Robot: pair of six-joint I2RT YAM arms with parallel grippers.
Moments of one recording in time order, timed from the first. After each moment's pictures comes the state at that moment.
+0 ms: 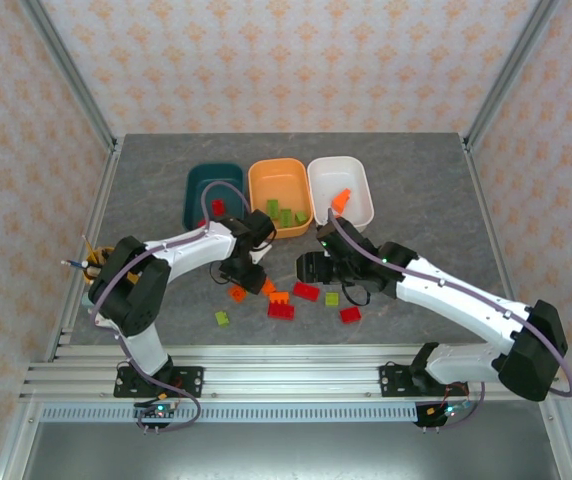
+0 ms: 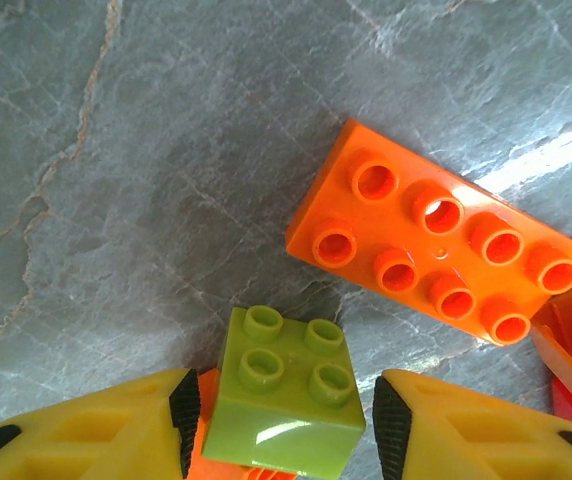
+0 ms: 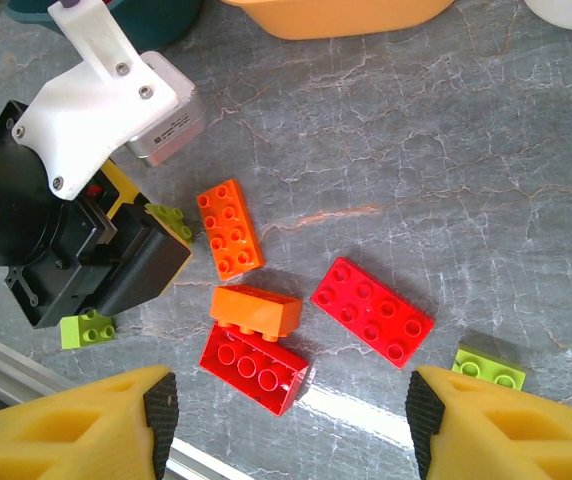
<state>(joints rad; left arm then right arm) -0.58 1.74 1.12 -0.93 0.03 -0.17 0.87 1.23 0.99 -0.67 0.01 0.71</state>
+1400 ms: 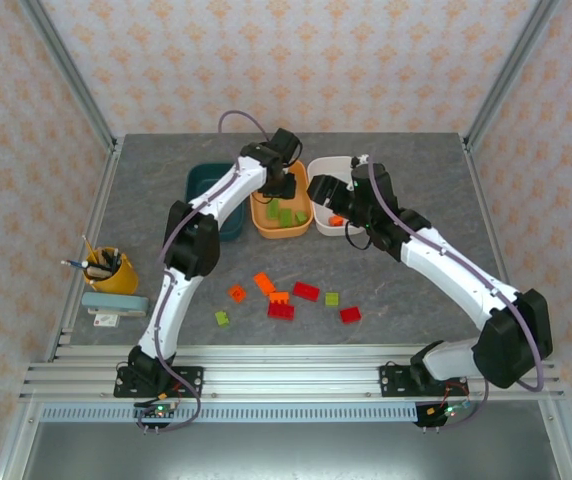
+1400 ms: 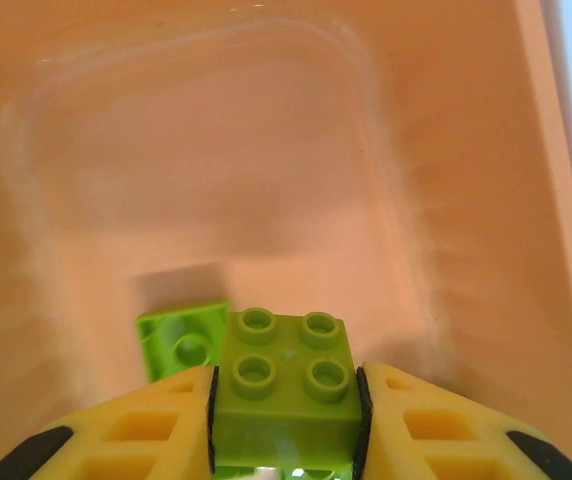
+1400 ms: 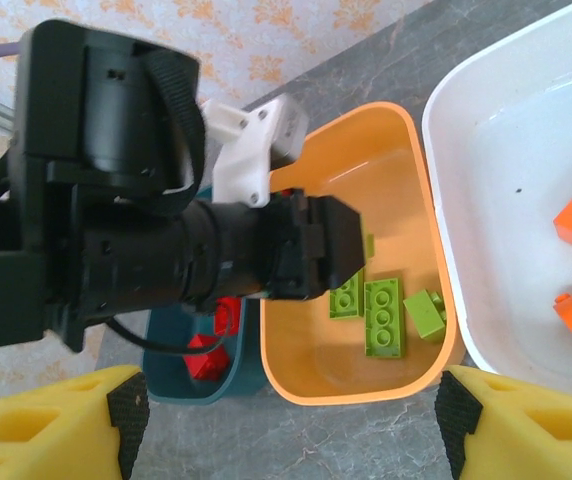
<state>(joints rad) -0.45 2.43 2.28 -1.02 -0.04 -0.42 0.54 1.35 1.09 -0.23 -0.04 0.79</state>
